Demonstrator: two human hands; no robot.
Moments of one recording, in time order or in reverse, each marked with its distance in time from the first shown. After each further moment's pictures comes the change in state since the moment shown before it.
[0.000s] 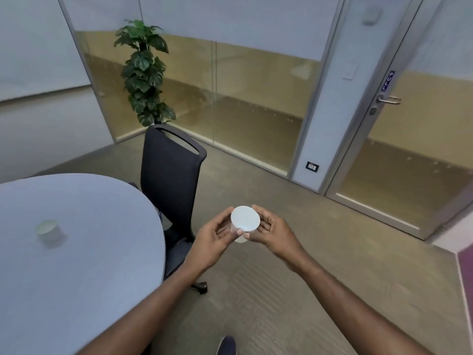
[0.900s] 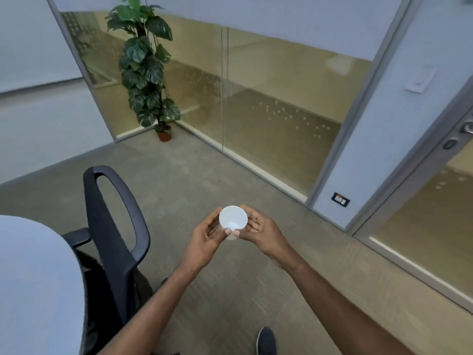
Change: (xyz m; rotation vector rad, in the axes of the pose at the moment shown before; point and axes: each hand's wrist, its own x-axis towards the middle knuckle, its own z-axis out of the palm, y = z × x) left_hand 0.485 -0.059 0.018 -0.033 0.223 -0.122; right_hand 0.492 -0.011 -0.160 0.052 -0.225 0.047
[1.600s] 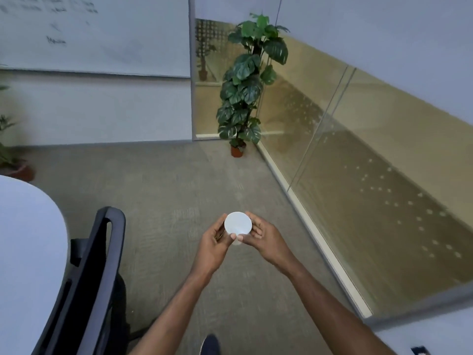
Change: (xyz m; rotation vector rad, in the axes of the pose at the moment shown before) left_hand 0.323 -0.004 -0.091 -0.195 0.590 -0.064; right_hand 0.414 -0.090 0.009 -0.249 -0.447 -0.066
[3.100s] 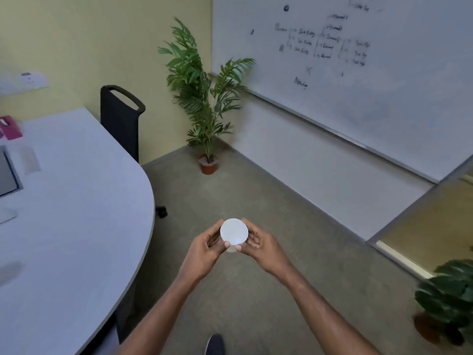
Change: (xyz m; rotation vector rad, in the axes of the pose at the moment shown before) left_hand 0.500 0.058 -0.426 0.087 0.908 -0.057; right_hand 0.741 -0.171 0.355 -0.185 -1.080 -0.183
